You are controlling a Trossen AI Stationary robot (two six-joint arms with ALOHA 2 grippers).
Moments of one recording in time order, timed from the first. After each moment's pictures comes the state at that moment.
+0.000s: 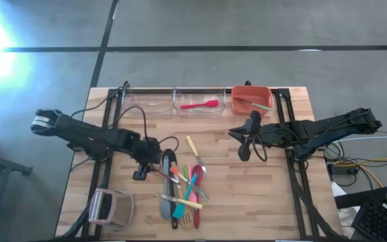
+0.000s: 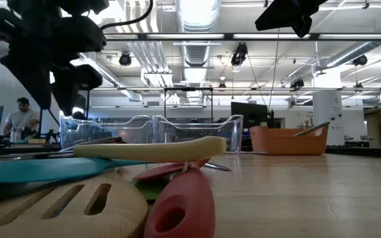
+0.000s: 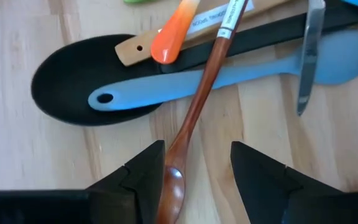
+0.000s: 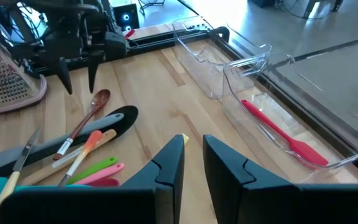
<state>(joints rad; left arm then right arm) -0.16 1.21 0.77 -0.69 0.13 -0.04 0.19 1.04 0.86 -0.32 0.50 0.33</state>
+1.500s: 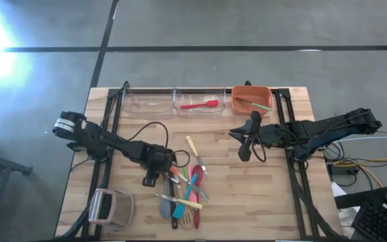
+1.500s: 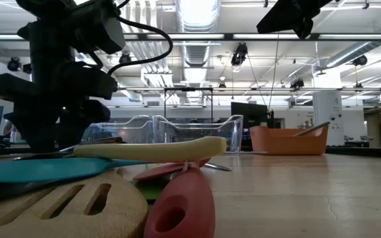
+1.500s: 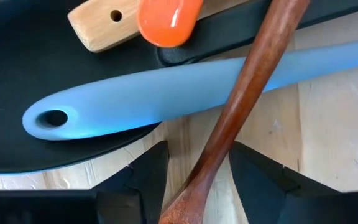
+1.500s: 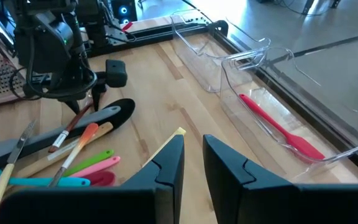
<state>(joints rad) -0.21 1.55 0.76 -0.52 0.04 -0.06 0.19 1.04 0.86 -0.34 0.50 0.33</state>
